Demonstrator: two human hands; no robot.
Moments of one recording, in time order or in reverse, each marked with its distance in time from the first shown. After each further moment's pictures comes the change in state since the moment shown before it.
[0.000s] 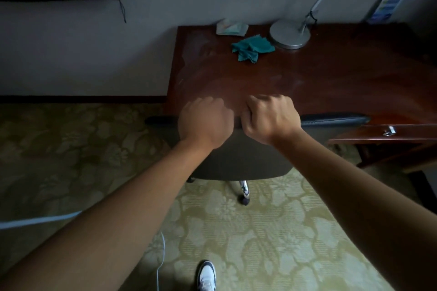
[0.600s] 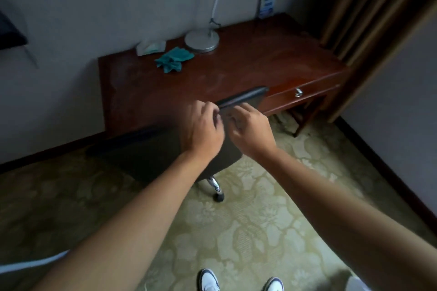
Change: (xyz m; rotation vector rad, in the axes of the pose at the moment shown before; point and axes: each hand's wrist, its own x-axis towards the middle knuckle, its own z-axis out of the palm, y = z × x) left_hand -0.055 0.103 -0.012 -0.340 -0.070 0.161; right_hand -0.126 -0.005 -0.057 0.158 0.165 0.489
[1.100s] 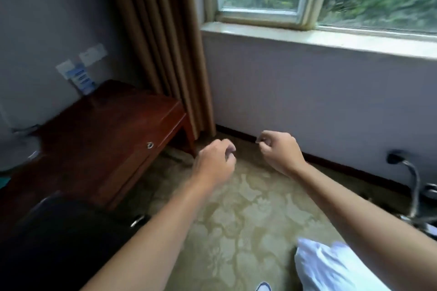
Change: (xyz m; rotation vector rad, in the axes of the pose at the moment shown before) left_hand -0.063 0.415 0.166 -0.290 -0.692 0.542; right_hand -0.219 0.314 -0.330 -0.170 0.317 0.842
